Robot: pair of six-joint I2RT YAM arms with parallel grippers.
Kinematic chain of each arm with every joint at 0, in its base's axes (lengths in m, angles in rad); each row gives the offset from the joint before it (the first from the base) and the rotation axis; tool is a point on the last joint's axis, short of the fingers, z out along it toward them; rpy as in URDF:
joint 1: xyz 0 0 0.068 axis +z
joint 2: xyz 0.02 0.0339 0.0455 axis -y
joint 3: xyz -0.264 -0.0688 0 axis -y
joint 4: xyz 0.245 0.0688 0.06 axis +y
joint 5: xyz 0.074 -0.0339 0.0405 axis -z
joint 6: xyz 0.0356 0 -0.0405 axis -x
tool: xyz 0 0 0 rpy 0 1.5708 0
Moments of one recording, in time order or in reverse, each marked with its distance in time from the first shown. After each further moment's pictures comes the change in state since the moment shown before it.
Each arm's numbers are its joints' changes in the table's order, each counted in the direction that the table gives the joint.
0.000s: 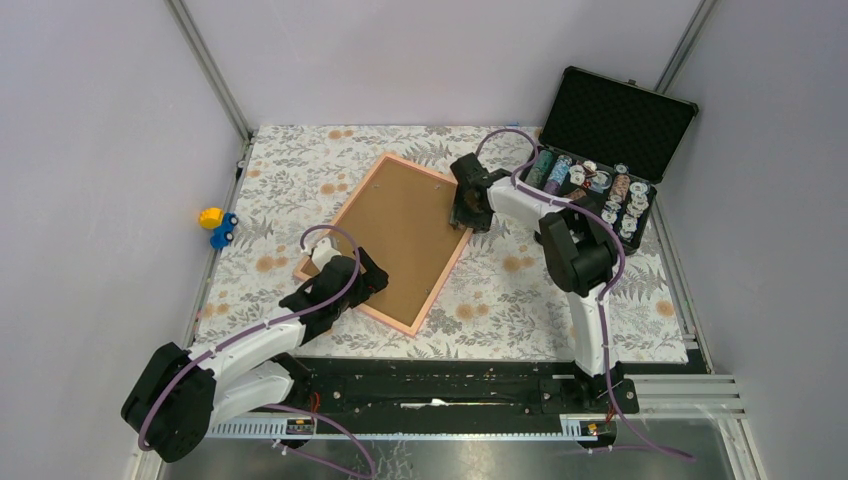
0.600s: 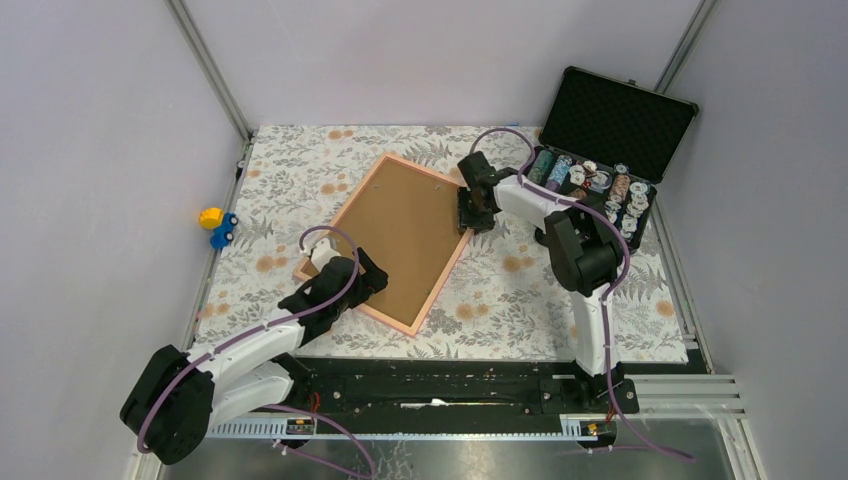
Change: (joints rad) left arm 0.000 0.014 -0.009 -0.005 0.000 0.000; right arm -0.037 0.032 -0.042 -0.020 -0.116 0.200
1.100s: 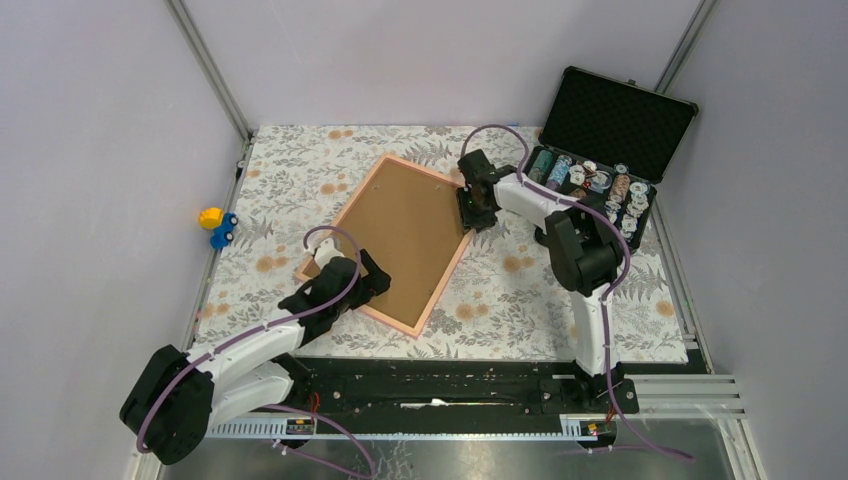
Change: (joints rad) left arm 0.000 0.000 0.000 -0.006 0.026 -0.023; right arm 0.001 -0.014 0.051 0.059 -0.009 0.192
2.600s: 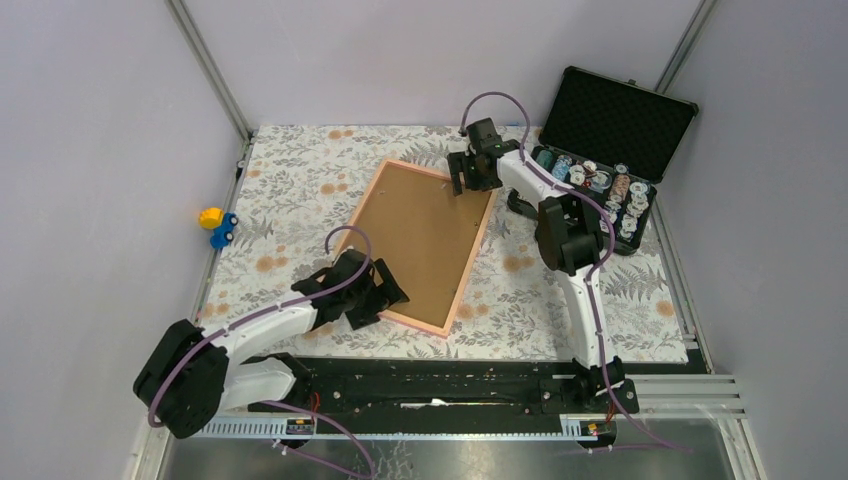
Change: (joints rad) left arm -0.026 -0.130 0.127 0.261 0.320 0.132; right arm -0.089 -0.237 0.408 -0.039 -0.046 0.146
